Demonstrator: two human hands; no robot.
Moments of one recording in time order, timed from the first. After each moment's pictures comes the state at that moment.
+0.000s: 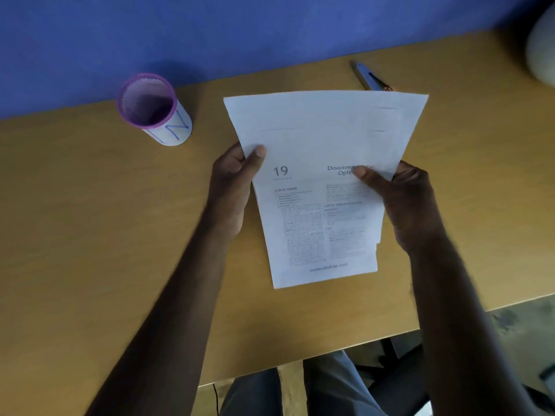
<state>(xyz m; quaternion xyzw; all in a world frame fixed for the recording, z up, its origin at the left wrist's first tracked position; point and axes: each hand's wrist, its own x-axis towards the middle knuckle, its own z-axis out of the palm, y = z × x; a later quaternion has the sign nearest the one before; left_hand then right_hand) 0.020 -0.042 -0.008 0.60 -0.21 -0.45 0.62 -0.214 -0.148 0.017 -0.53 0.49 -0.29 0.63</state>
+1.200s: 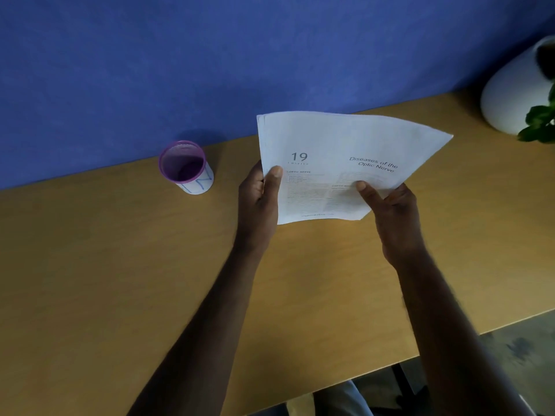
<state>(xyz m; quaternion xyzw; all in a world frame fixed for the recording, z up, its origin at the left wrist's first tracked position) 0.016 -0.063 0.055 0.61 -0.31 -0.35 0.64 -0.186 -0.152 0.038 -0.53 0.41 -0.41 0.62</state>
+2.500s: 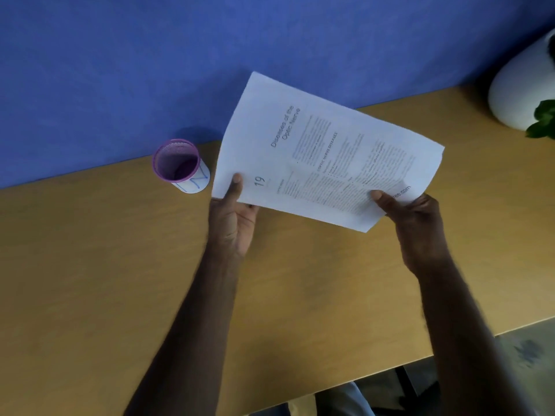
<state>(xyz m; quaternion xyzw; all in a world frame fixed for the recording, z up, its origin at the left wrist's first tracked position) 0.042 -0.051 0.007 0.38 -0.04 -0.50 0.77 -0.224 -0.159 0.034 -0.52 0.41 -0.40 0.64</state>
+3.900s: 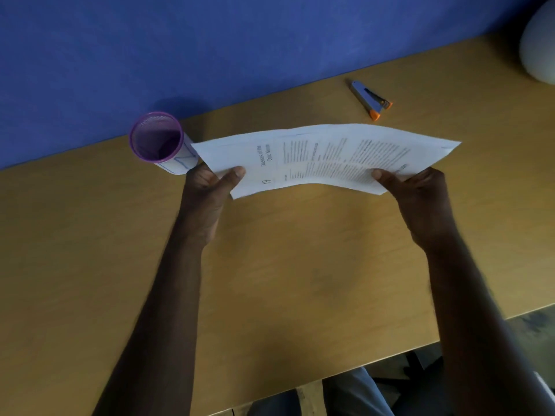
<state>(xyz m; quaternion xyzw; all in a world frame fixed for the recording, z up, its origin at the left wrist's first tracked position) 0.073 -0.038 -0.002 0.57 -0.26 -0.45 0.64 -0.226 -0.171 0.006 -0.59 0.45 -0.34 0.58</state>
